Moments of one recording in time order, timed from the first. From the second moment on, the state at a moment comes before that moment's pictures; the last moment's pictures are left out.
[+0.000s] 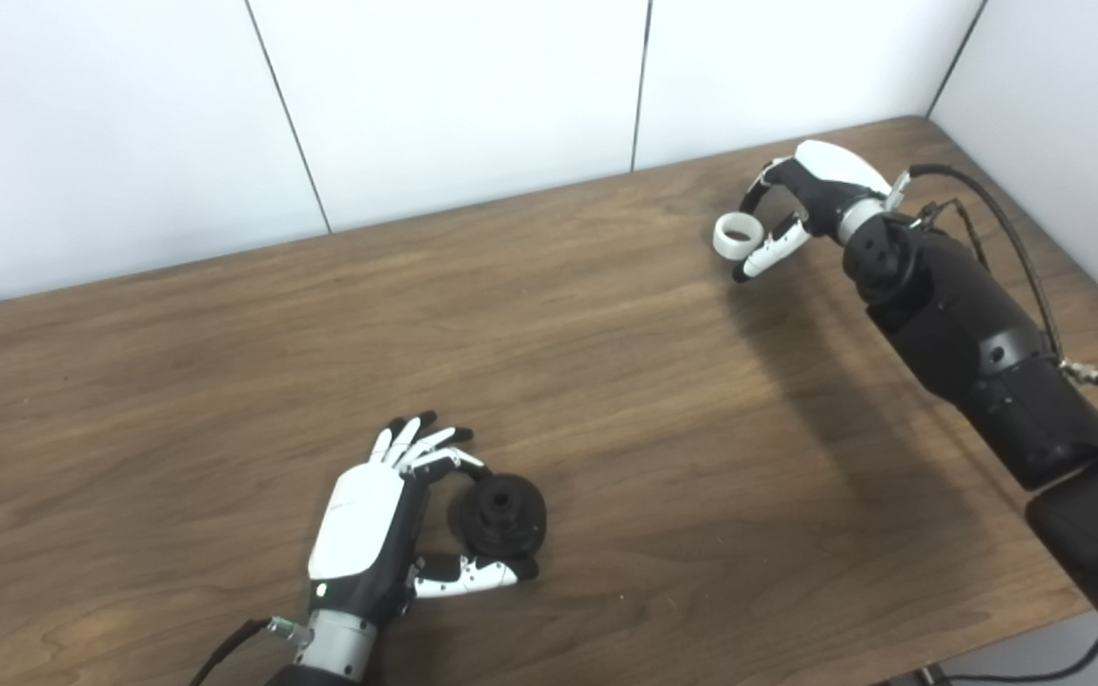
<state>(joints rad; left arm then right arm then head) 0.02 0.16 -0.47 -0.13 0.76 0.02 0.00 -0.54 -0.64 0.22 0.30 -0.62 0.42 0.24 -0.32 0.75</state>
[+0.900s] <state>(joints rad) 0.03 0.16 -0.48 -0.14 0.77 0.03 0.00 -0.54 -0.63 0.24 0.30 -0.65 0.42 0.24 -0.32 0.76</state>
